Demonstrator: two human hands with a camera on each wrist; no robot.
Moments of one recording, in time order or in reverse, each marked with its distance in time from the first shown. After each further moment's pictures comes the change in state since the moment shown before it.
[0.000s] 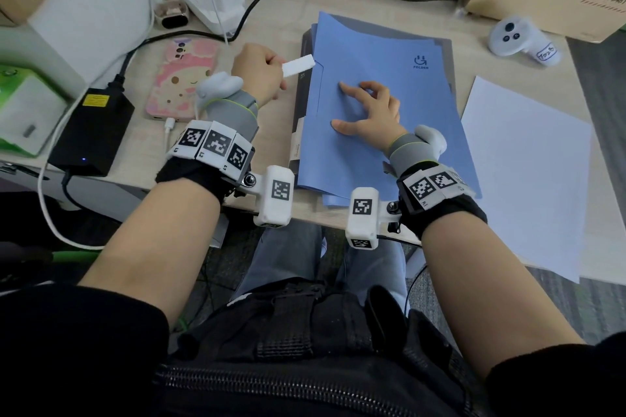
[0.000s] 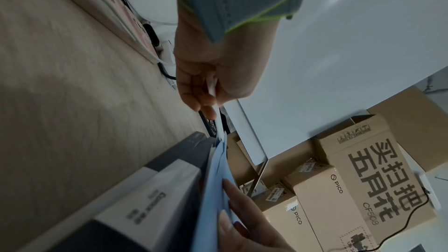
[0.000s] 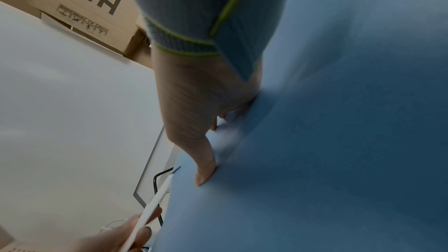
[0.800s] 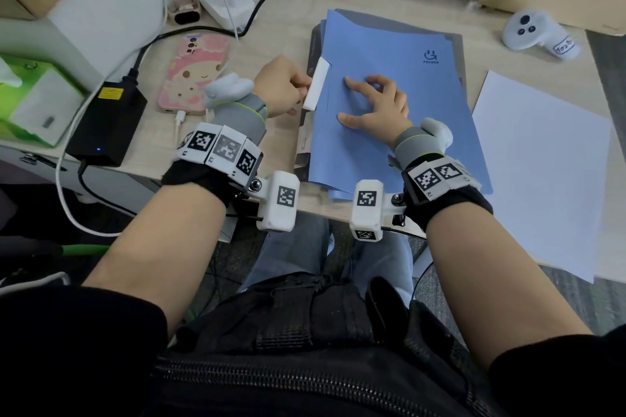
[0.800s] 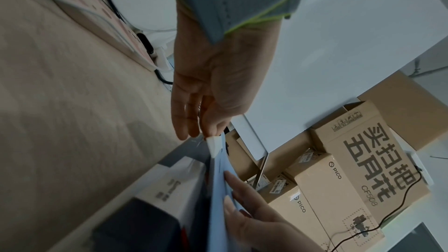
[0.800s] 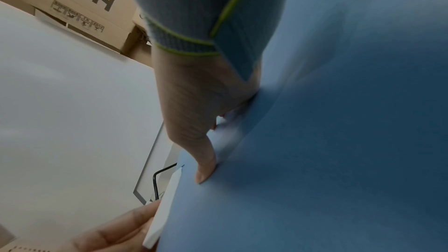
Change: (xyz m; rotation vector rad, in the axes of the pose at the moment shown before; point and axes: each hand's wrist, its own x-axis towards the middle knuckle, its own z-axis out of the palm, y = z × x) left_hand -0.023 -0.002 0.000 0.190 -0.343 0.194; right_hand 0.001 0.002 0.002 -0.074 0.003 -0.014
